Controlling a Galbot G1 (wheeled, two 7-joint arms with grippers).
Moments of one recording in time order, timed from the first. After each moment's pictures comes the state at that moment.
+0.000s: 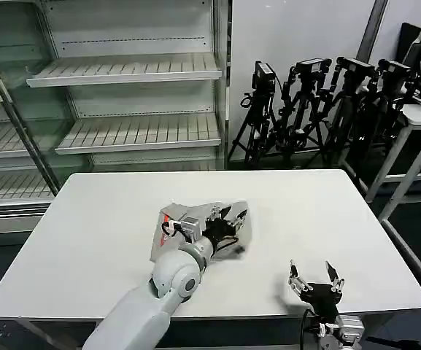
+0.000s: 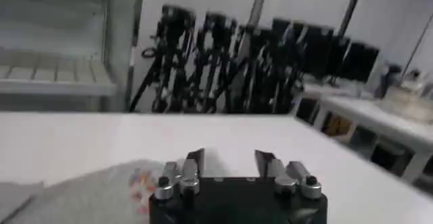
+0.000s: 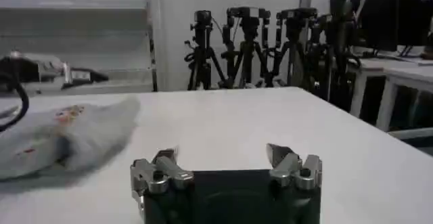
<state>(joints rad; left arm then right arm) 0.75 -1.29 0.11 -1.79 -0.74 0.48 -0.28 -1.62 1.35 0.50 2.23 0.21 -0.29 0.24</state>
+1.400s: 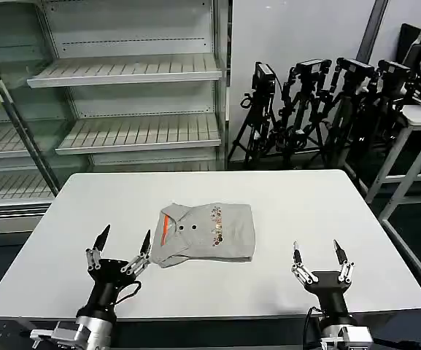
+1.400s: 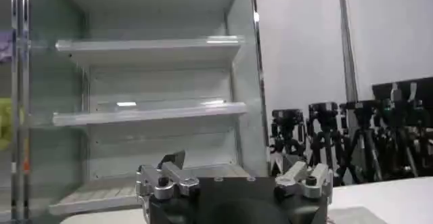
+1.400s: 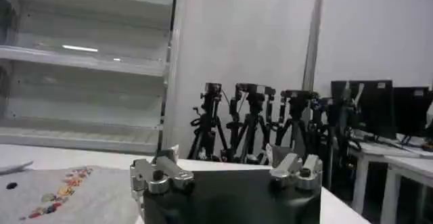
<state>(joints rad) 1.62 -1.28 -0.48 -2.34 -0.13 0.09 -0.13 -1.65 1.32 0.49 2.29 0.05 -0.10 0.23</state>
